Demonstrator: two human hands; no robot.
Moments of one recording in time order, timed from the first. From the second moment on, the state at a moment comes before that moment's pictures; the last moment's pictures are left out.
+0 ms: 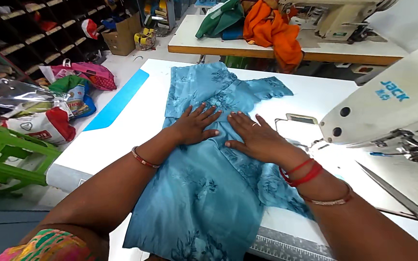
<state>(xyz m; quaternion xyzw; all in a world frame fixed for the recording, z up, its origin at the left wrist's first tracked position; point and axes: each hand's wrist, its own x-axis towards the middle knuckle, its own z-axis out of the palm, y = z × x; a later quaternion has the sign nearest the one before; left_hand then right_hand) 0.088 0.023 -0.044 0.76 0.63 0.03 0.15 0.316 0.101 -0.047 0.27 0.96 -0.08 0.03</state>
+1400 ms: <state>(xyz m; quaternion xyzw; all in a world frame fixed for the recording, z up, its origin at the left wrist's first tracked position) 0.116 -0.156 0.147 0.63 0.70 0.31 -0.11 0.353 0.022 0.098 0.15 0.88 -0.20 -0.39</state>
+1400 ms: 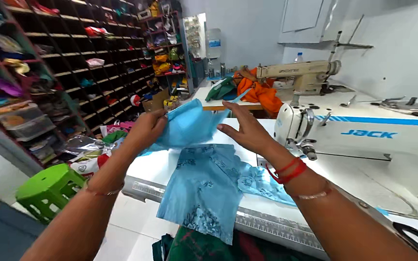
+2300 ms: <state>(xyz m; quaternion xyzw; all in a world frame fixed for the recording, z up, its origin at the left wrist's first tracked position) 0.137 -0.263 0.087 0.61 0.60 0.52 0.09 0.469 -0.124 0.013 0.19 0.73 -0.46 -0.48</state>
